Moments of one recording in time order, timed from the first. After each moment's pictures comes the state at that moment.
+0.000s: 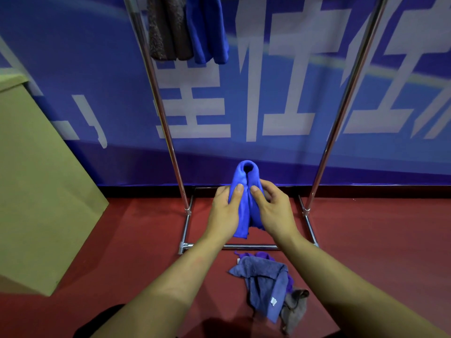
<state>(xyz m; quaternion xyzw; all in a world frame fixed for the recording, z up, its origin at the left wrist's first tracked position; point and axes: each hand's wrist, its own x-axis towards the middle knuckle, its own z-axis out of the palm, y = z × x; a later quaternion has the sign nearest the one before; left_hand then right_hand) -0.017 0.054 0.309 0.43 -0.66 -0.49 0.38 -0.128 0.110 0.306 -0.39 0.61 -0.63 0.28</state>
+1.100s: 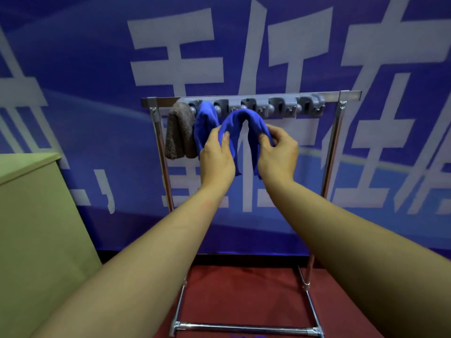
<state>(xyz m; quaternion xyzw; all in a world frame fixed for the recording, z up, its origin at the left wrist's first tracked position) -0.076 -0.015 0.584 0.36 -0.68 -0.26 0.58 -0.177 0.034 0.587 -0.38 0.58 -0.73 0.03</state>
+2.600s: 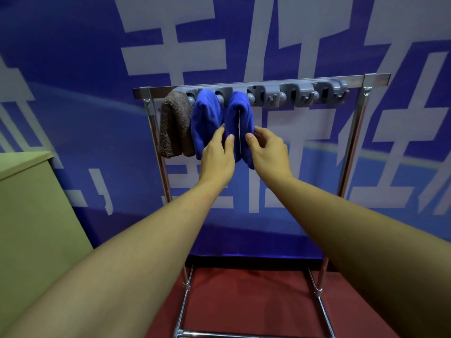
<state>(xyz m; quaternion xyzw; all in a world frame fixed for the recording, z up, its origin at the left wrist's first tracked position) -0.098 -0.109 0.543 0.37 -0.74 -0.25 0.51 -0.206 -0.044 0.552 -0.48 0.61 -0.62 0.07</state>
